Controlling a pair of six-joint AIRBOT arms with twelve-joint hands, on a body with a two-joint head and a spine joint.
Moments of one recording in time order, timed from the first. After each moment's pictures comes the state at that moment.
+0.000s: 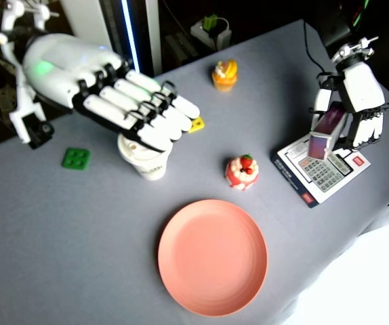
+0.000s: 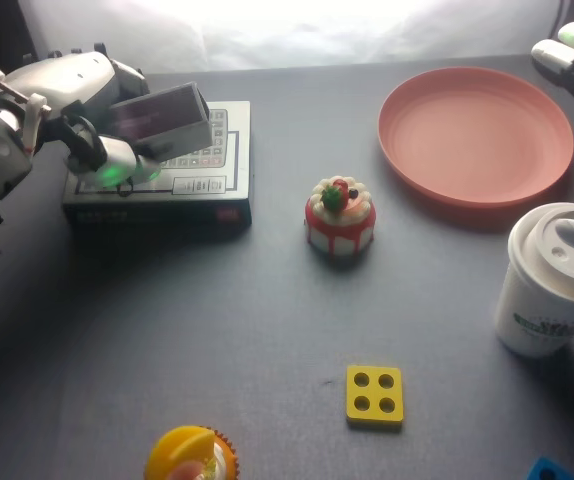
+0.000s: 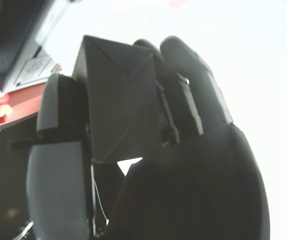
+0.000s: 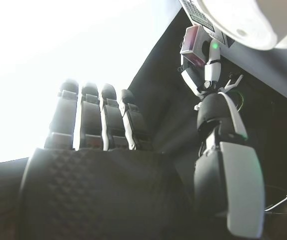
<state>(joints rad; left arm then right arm) 0.64 -1.01 1.39 -0.84 -0.50 1.36 -1.04 -0.66 0.73 0.27 1.06 -1.32</state>
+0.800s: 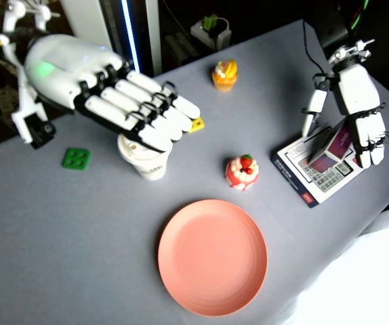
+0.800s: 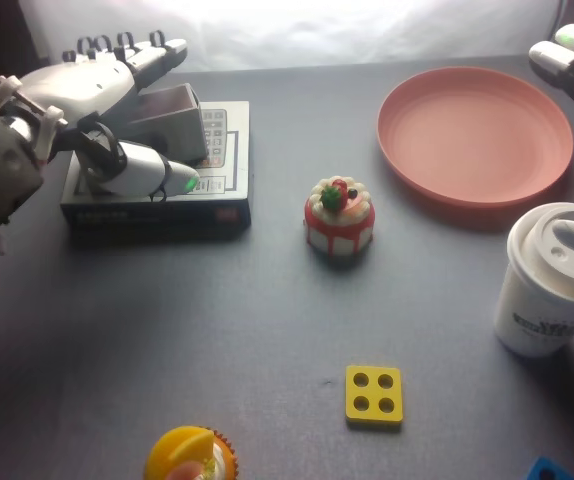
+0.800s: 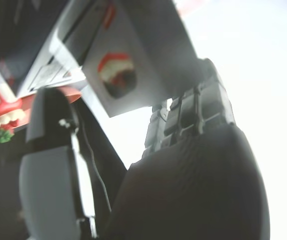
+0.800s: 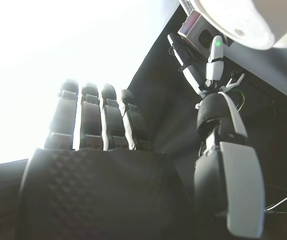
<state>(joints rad) 0.64 -0.99 1.32 -0.72 -0.54 1.34 -1.04 -0.66 0.73 0.28 1.06 -1.31</state>
